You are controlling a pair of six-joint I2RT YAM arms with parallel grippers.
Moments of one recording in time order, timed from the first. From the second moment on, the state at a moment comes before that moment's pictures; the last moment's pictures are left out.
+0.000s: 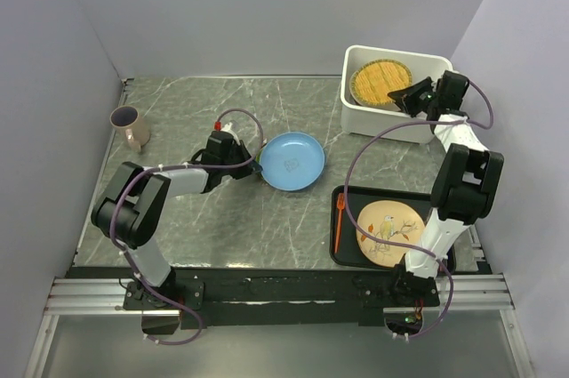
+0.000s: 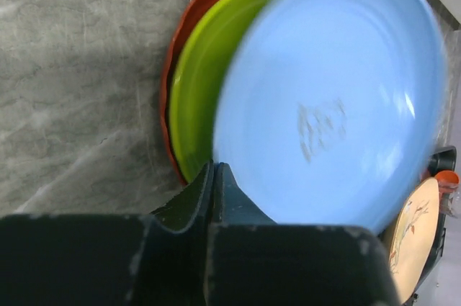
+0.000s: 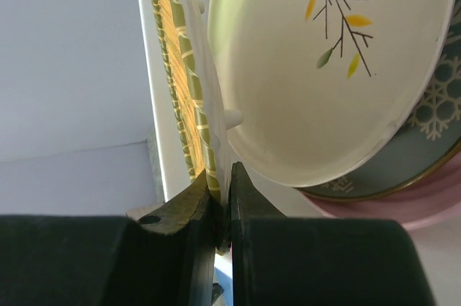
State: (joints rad) left arm -0.43 1.72 0.82 0.27 0.21 -0.75; right arm -0.27 1.88 1.40 0.00 -0.55 0.92
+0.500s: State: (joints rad) left arm -0.44 1.70 0.82 0.27 0.20 -0.75; right arm -0.28 1.90 1.42 0.02 -0.58 0.93
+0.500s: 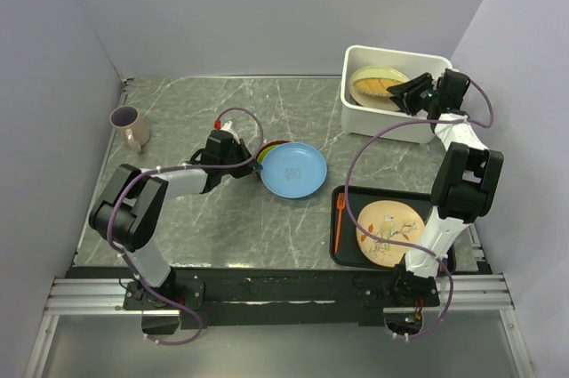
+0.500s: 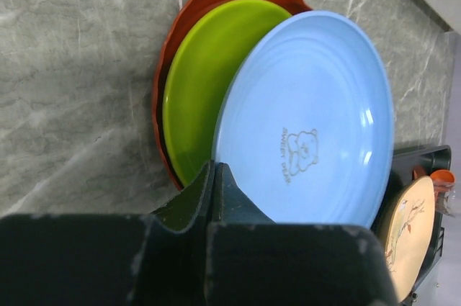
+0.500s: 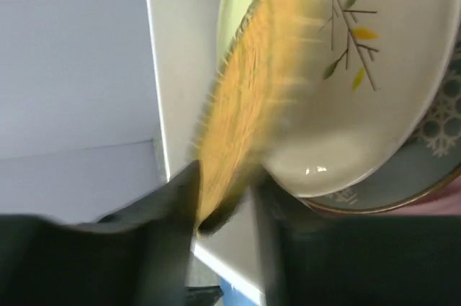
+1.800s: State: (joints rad) left arm -0.44 1.51 0.76 0.20 0.16 -0.74; right arm 0.04 1.34 0.97 -0.05 -0.44 0.75
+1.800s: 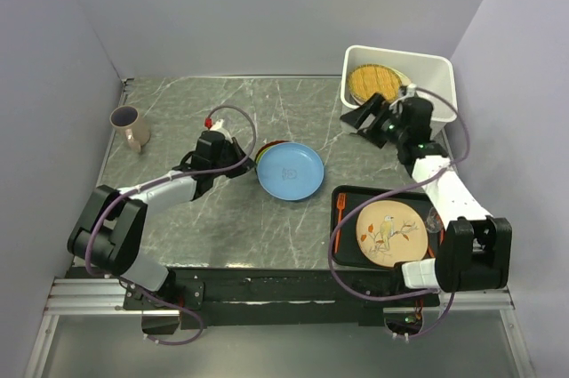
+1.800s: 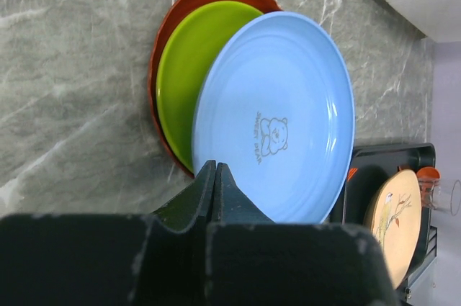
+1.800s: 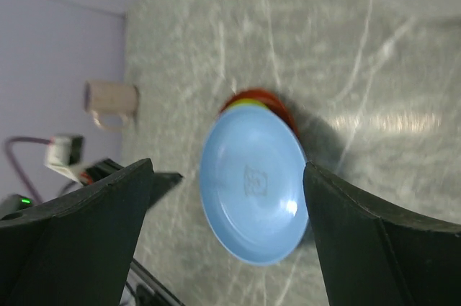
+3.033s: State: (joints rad) left arm -0.44 1.37 0.75 0.08 0.11 -0.72; right arm 0.24 1.72 0.81 0.08 -0.46 0.72
